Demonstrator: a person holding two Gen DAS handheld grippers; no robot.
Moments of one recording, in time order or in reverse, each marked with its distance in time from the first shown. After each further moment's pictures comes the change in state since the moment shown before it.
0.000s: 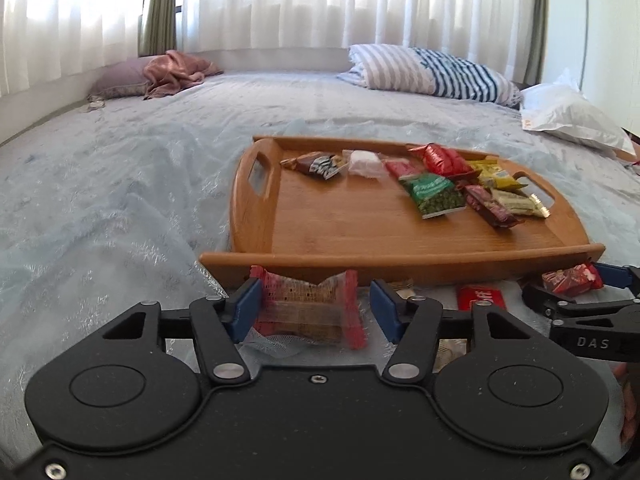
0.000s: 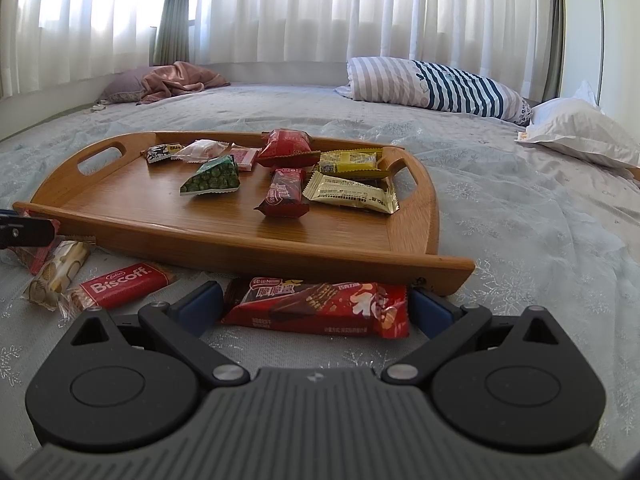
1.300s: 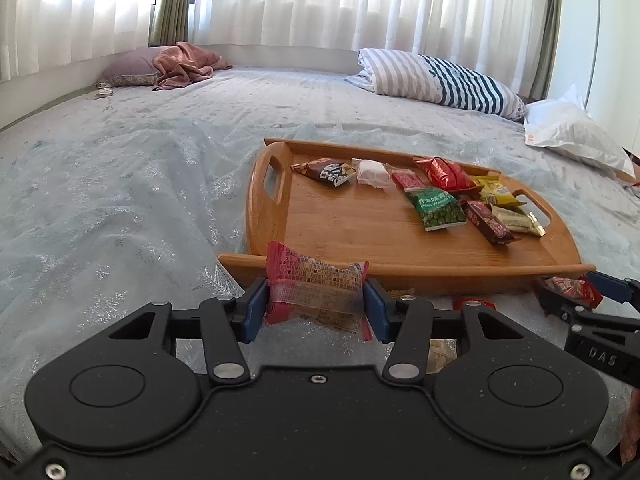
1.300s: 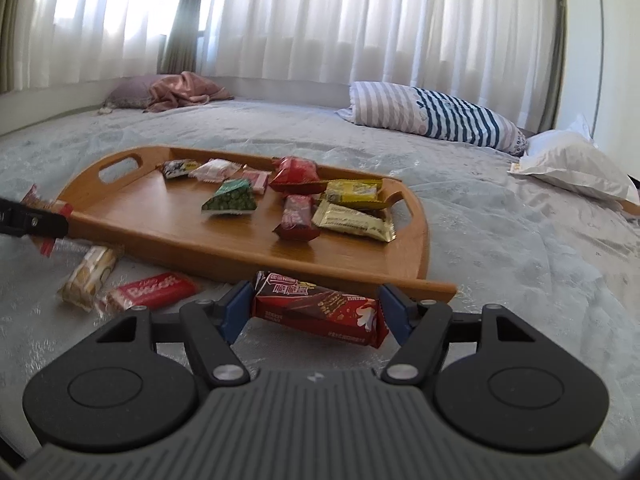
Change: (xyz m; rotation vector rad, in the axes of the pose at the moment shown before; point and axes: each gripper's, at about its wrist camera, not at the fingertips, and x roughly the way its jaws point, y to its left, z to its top) left arm -0.017 0.014 0.007 -0.064 0.001 -0.022; right arm -0.037 0.008 0.010 -0.035 -0.066 -0.036
